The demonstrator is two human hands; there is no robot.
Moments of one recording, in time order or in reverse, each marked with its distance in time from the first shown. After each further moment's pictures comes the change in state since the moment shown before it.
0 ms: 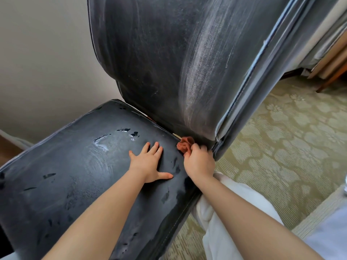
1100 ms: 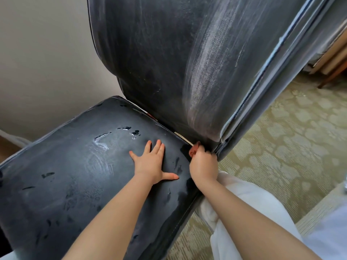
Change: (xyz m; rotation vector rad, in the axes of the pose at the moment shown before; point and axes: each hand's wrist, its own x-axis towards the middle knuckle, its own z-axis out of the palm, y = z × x) left_hand 0.004 0.011 0.009 -0.041 0.059 -0.064; right_hand 0.003 0.009 0.021 -0.061 0.076 0.019
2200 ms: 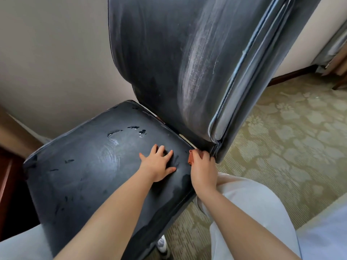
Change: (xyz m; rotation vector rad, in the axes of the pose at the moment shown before) left_hand -0.028 0.017 0.002 0.079 -0.048 0.057; right_hand -0.048 0.028 -0.013 0.134 0.065 -0.154
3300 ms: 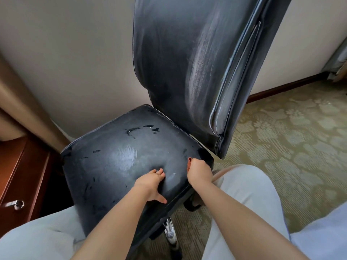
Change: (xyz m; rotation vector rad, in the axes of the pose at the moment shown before) left_hand -0.099 -0.015 0.037 -0.018 -0.176 -0.008; right_hand -0.043 -0.026 -0.028 0.021 -0.307 0.039
